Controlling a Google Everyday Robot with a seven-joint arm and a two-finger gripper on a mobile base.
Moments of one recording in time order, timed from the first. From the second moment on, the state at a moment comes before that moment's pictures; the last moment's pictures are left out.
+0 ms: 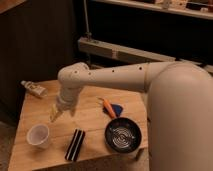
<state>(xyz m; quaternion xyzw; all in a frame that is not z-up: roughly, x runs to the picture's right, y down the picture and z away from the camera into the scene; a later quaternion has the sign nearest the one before) -0.220 0.127 0.699 -0.45 0.03 0.48 0.75</state>
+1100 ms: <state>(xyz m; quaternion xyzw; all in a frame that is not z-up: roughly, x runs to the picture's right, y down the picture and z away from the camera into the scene) -0.275 0.185 0.699 -0.48 0.04 0.37 0.79</state>
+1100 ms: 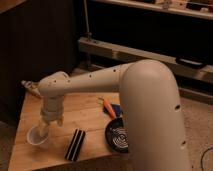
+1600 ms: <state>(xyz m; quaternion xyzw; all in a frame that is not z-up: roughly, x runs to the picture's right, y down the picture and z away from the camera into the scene) -0.295 0.187 0.743 -0.46 0.04 0.39 0.80</state>
